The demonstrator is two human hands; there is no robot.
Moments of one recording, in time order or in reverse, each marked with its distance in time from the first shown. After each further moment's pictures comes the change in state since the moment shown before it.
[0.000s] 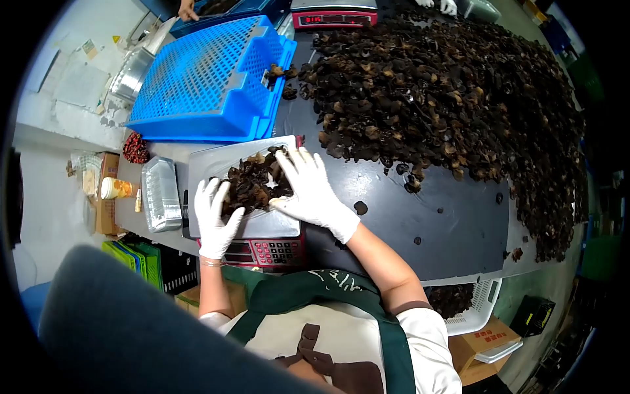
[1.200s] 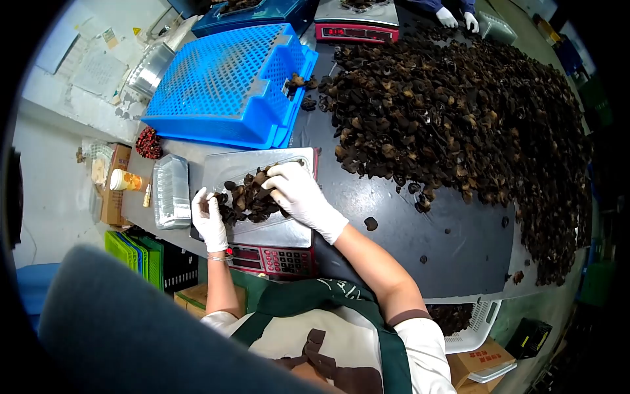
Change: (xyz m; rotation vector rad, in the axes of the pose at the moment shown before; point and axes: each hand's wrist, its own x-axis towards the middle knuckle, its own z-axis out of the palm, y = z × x) left_hand -0.010 -0.046 0.029 -0.743 0.523 -0.530; right_hand 0.044 -0.012 0.023 0.310 0.188 -0.328
